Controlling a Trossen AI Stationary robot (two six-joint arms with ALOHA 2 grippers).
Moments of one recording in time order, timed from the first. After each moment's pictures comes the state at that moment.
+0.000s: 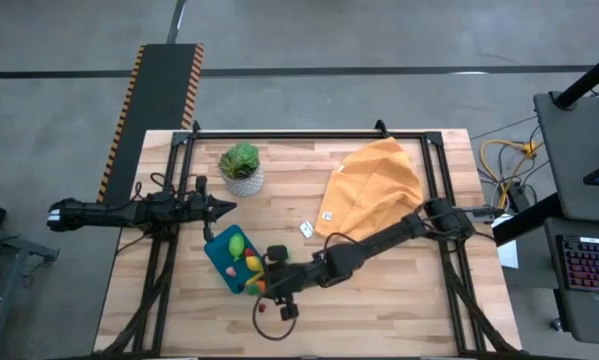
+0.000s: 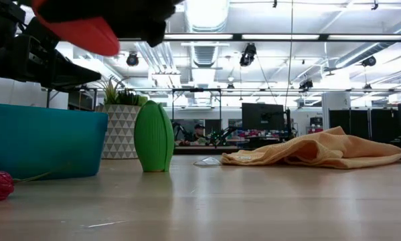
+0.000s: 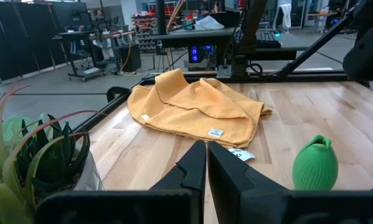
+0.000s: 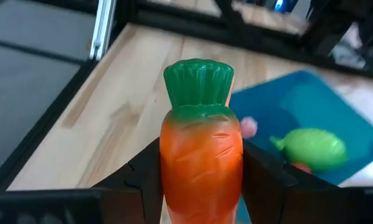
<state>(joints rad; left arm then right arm) -0.01 0.19 0.01 0.05 -0.22 0.06 0.37 2.16 1.68 -0.08 0.16 -0.01</state>
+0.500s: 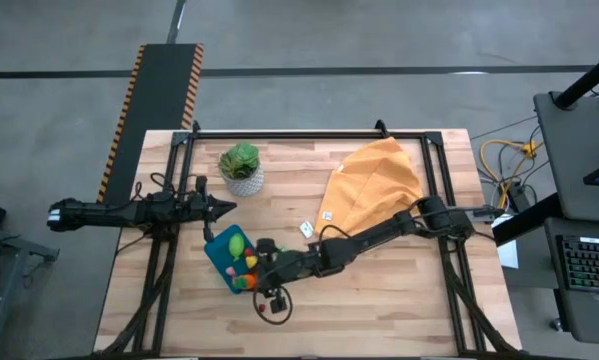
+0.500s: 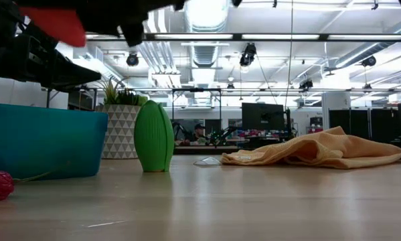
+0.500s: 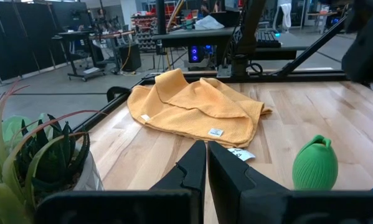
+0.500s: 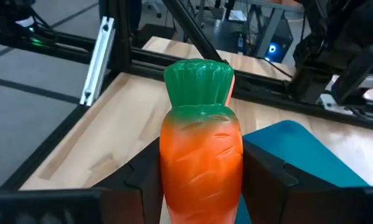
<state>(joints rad) -0.01 0.19 0.01 0.05 -0.22 0.06 0.31 2.20 1.68 0.16 0.10 -0.07</state>
